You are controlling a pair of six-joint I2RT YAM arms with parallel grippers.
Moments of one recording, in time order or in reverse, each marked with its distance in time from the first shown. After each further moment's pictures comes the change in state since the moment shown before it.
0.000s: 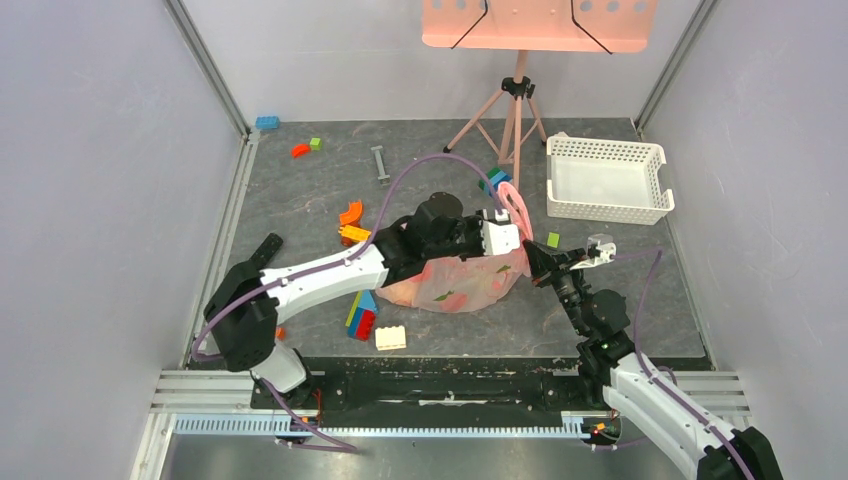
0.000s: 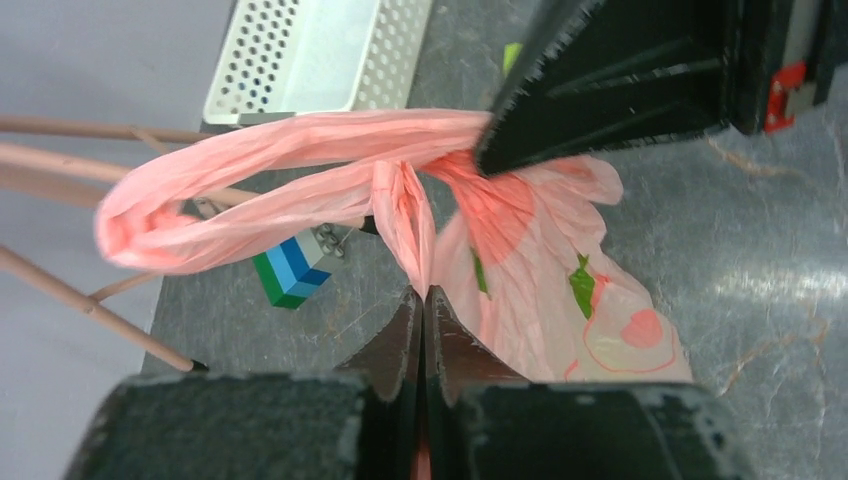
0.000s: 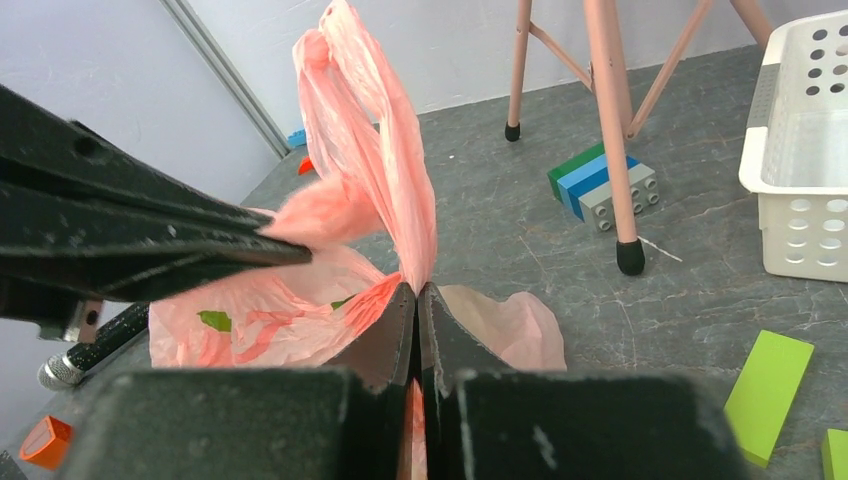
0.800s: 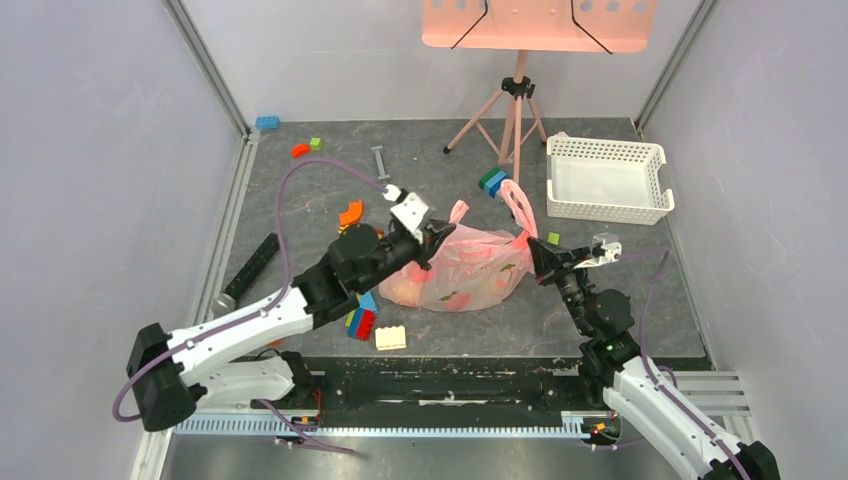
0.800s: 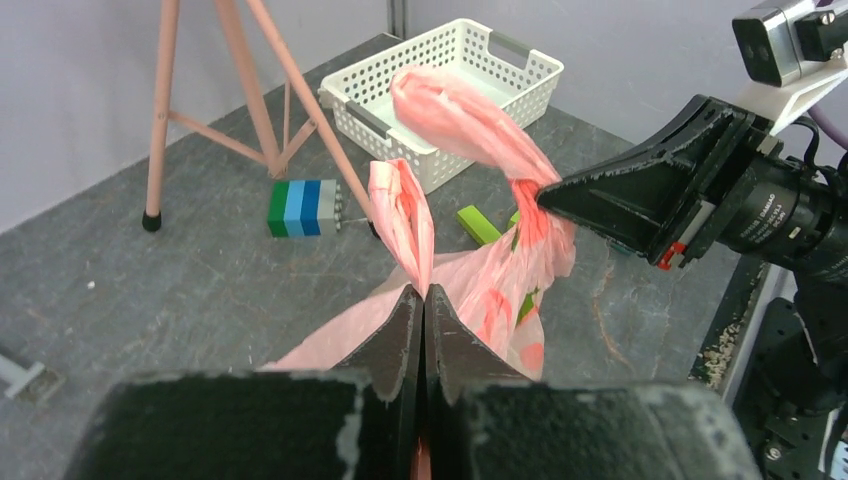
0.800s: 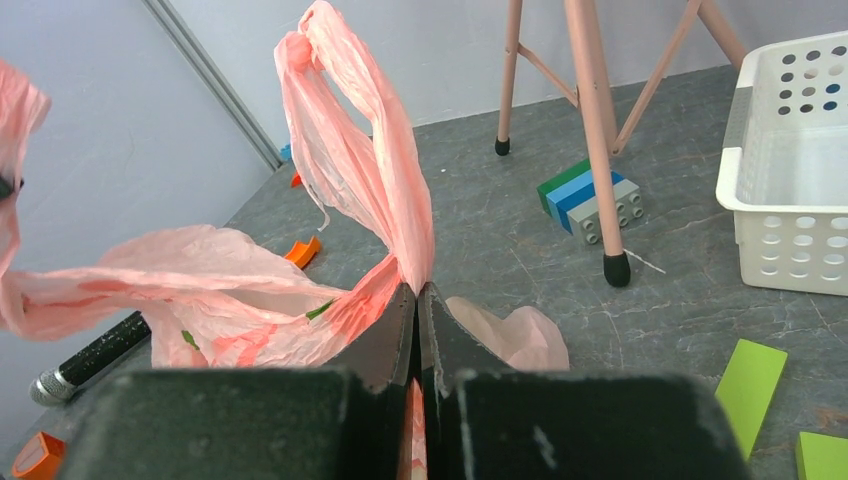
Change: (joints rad) left arm -0.002 -0.469 -0.299 0.188 -0.300 -0.668; right arm 0.000 -0.074 0.037 -0.108 0.028 -0.016
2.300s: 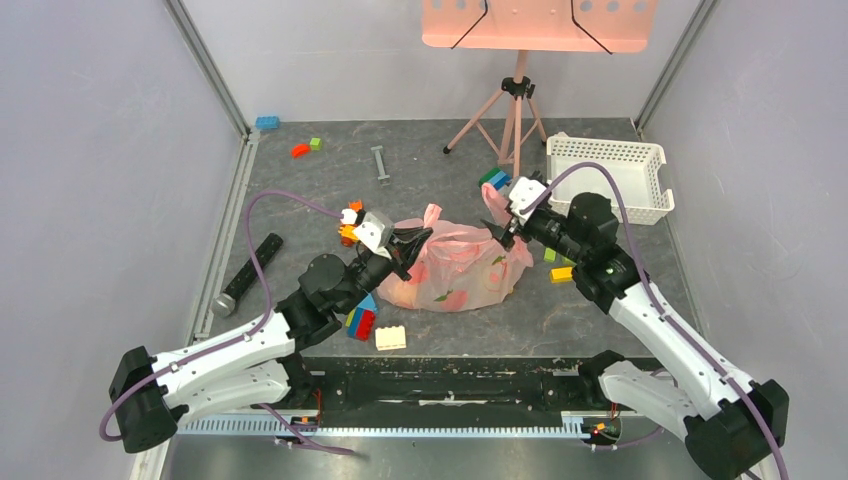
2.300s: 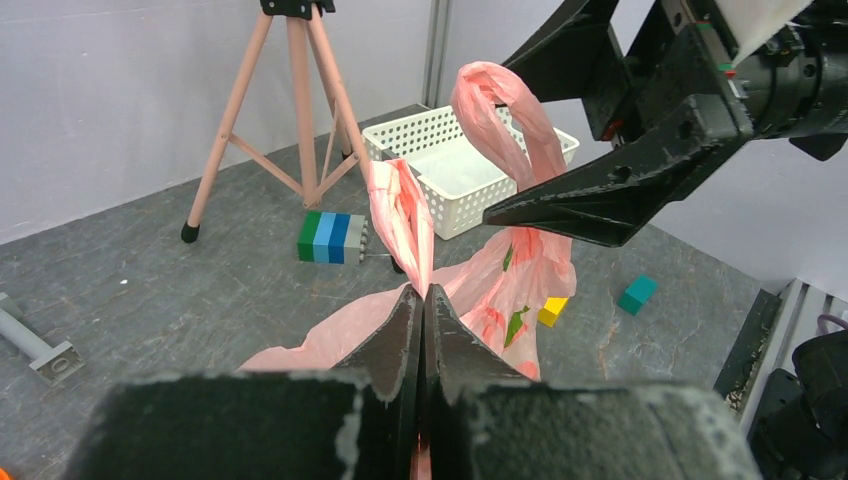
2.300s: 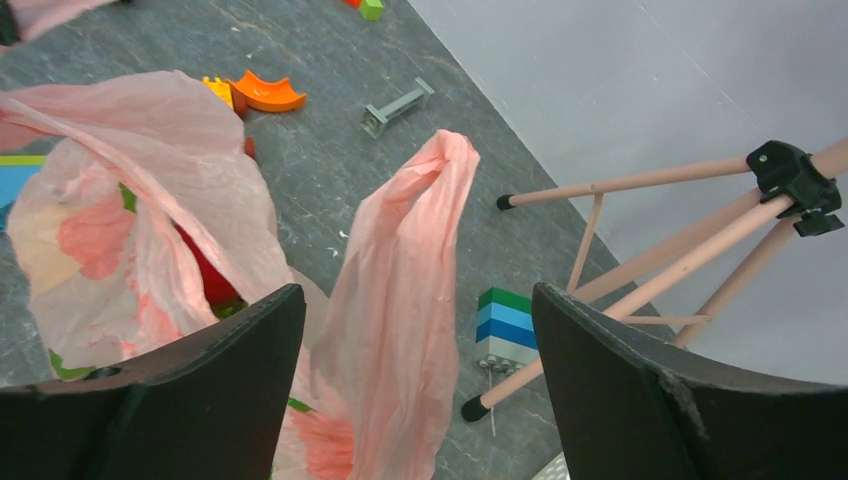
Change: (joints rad) left arm 0.000 -0.229 -0.295 0.258 -0.109 -0.066; right arm -0.001 0.450 0.708 -0.567 -0.490 -0.879
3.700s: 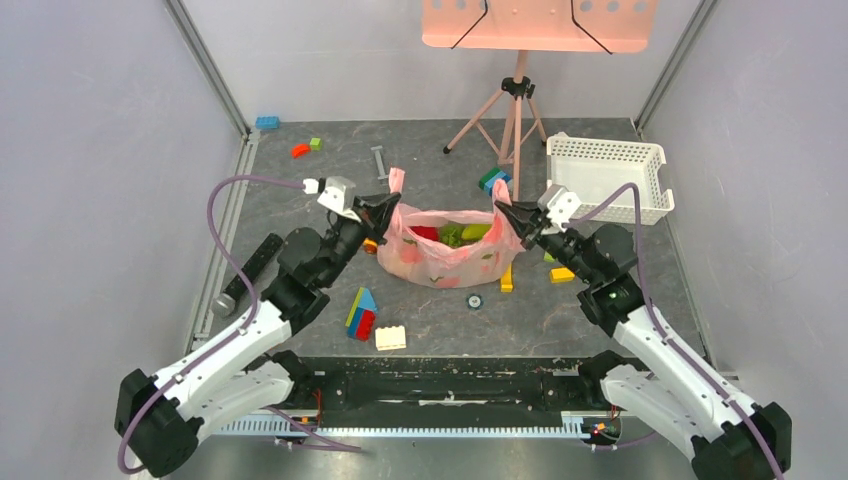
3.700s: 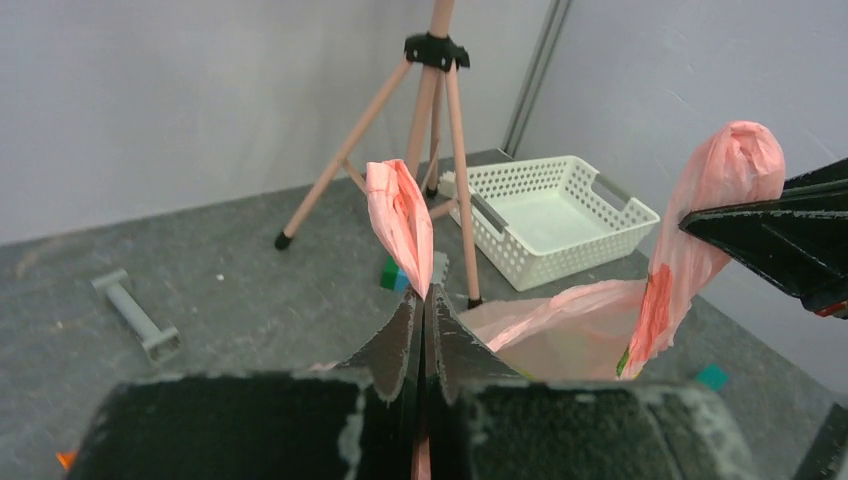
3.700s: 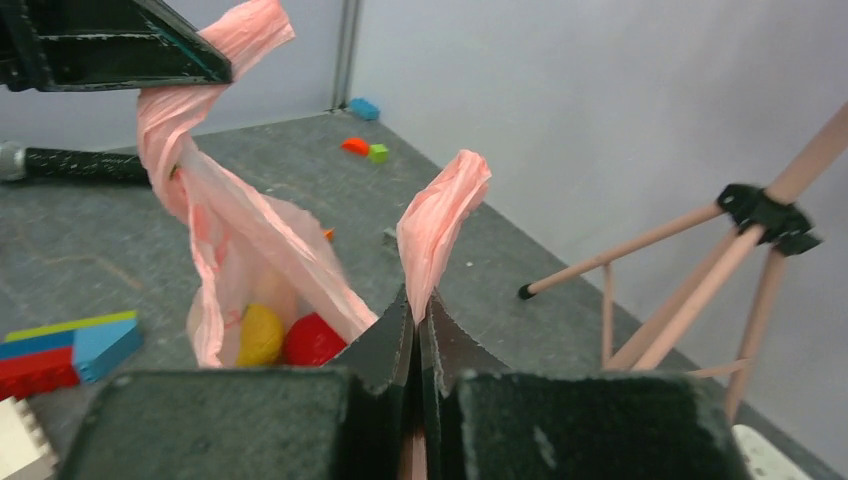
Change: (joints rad) left arm 0.303 0.037 0.106 -0.016 0.116 -0.090; right arm 0.000 -0.098 -0.146 0.368 0.029 0.273
